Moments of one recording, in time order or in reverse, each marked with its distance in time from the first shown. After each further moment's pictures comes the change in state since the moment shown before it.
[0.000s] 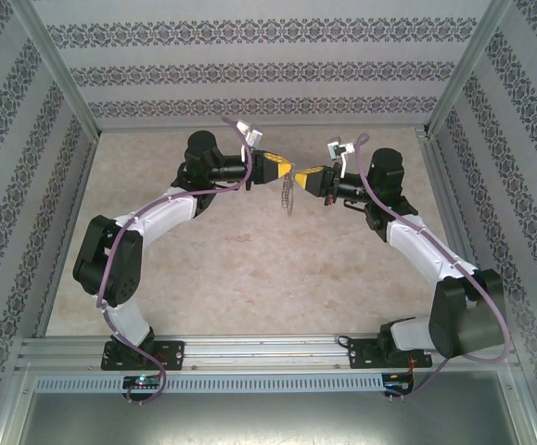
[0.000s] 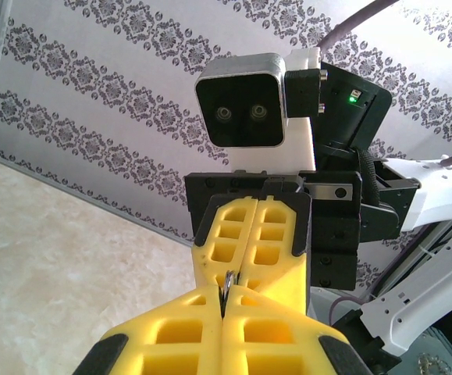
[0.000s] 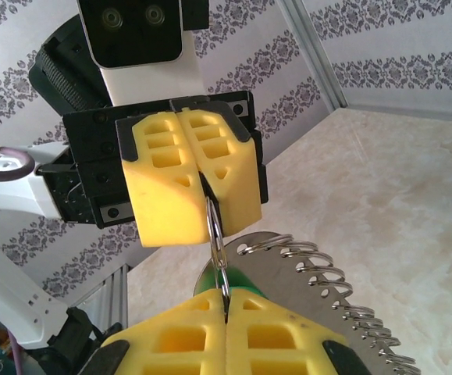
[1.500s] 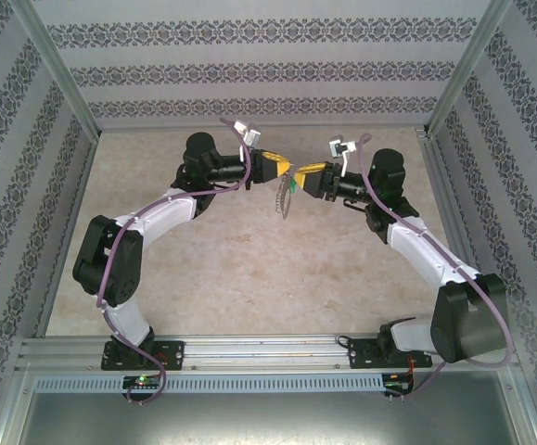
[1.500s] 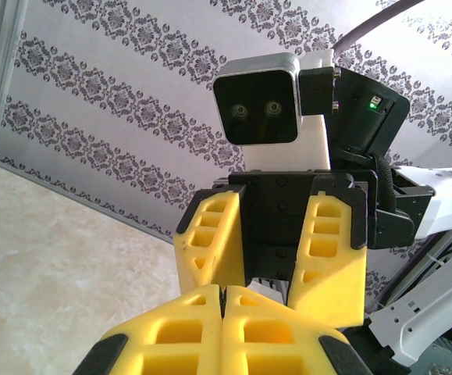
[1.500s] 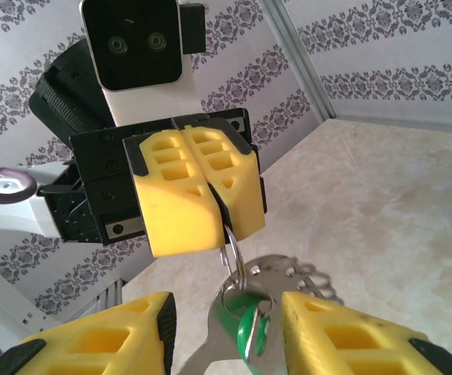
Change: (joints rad) left arm 0.002 0.000 -0.016 0.042 -0.023 -0.013; right arm 0.016 -0.018 0.006 0.013 0.058 0.038
